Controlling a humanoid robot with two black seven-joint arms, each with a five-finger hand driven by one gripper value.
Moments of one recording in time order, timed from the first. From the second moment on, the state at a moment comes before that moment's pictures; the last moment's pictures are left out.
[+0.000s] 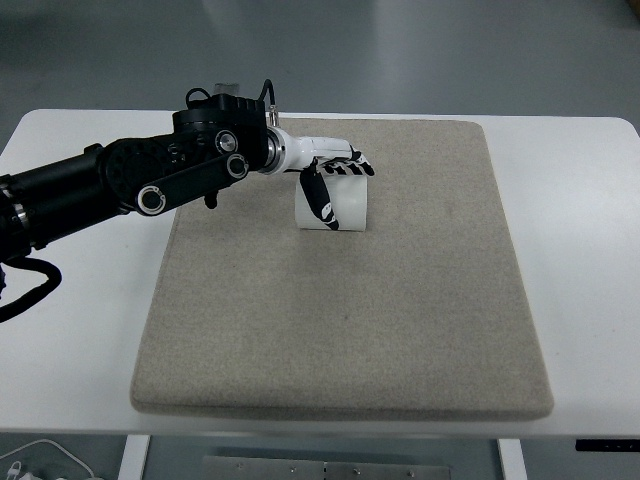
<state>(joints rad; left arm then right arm) -1.27 0.18 -0.16 -0.90 1.03 -0.30 0.21 0.01 0.00 -0.06 0.15 -0.01 -0.01 -0.12</state>
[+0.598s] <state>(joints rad) -1.27 0.17 -0.12 -0.89 1.03 -0.30 0.21 0.01 0.00 -0.06 0.15 -0.01 -0.01 -0.12</state>
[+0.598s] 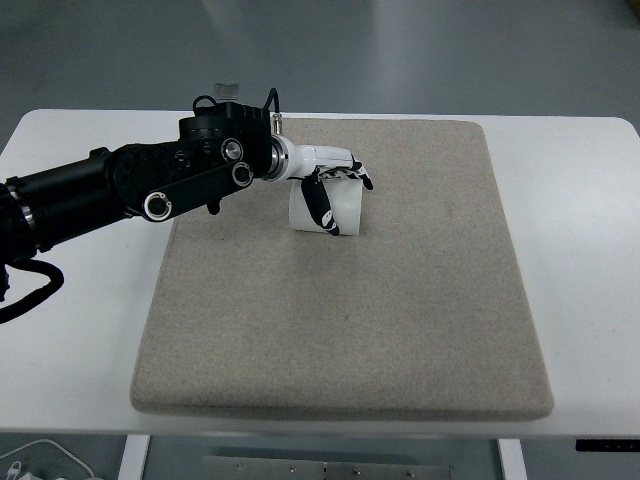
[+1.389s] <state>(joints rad) -1.27 0.20 -0.24 -0.85 0.79 -0.32 0.19 0.01 0.00 -0.06 0.15 -0.01 -0.01 -0.12</state>
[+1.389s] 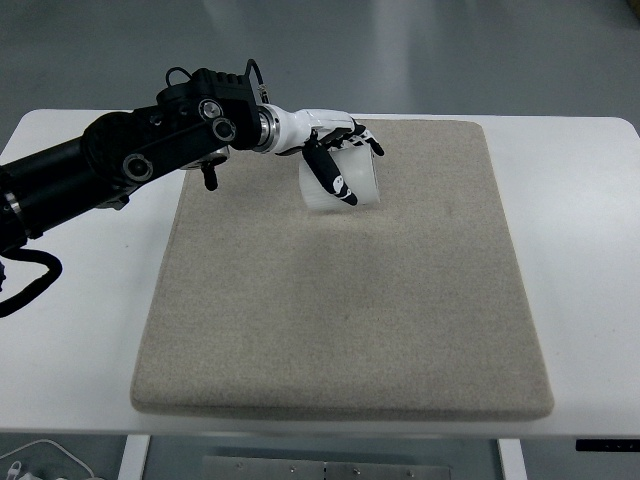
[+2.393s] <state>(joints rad) -0.99 0.22 -0.67 -0.78 0.52 -0.39 -0.15 0.01 0.00 -0.06 0.15 -0.01 -0.01 -0.12</state>
